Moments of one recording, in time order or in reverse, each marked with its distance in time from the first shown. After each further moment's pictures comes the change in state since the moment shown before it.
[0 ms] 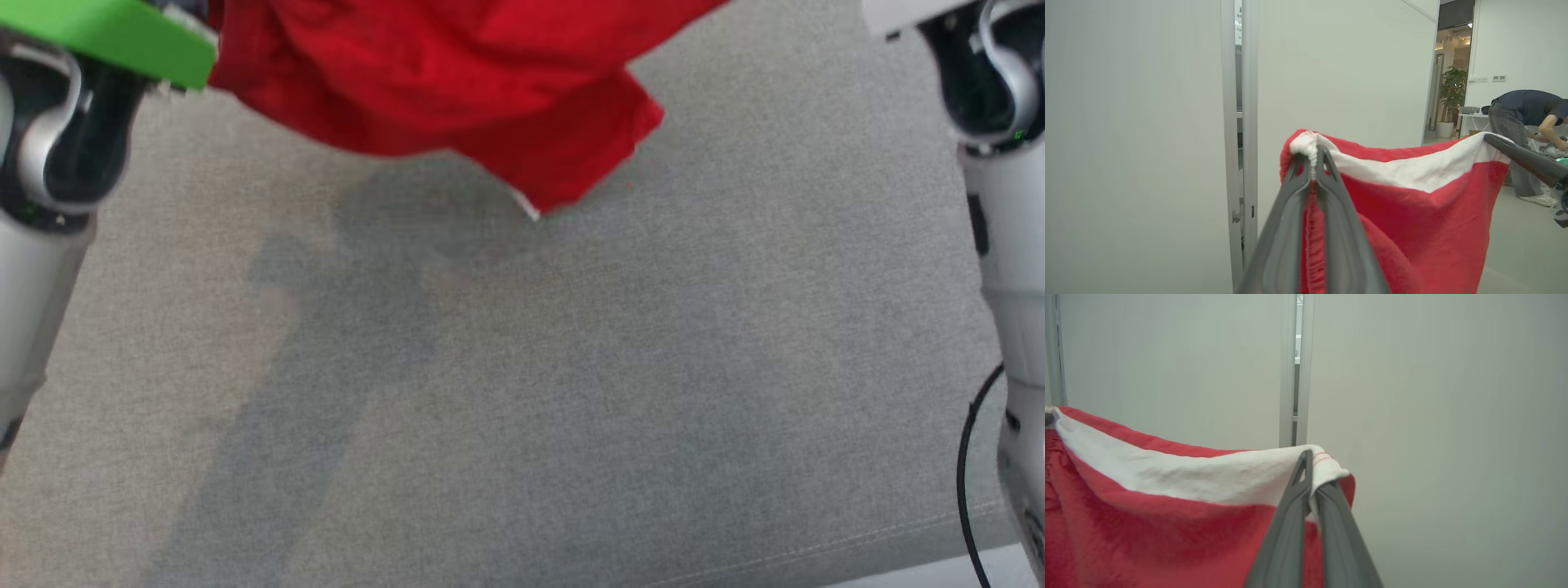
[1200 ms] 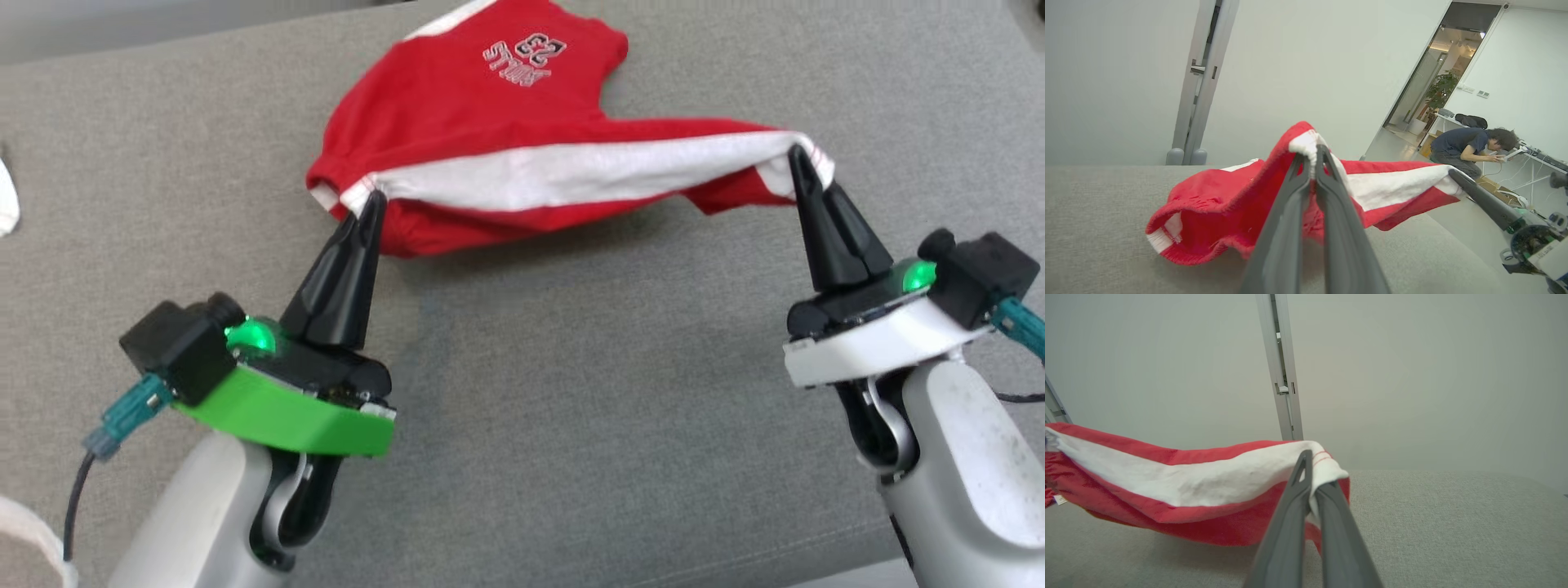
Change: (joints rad) left arm 0.684 -0.209 0.070 -0.138 0.166 -0.039 -0.208; right arm 0.614 0.043 0.003 -0.097 -0.053 0.000 -0.258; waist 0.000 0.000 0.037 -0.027
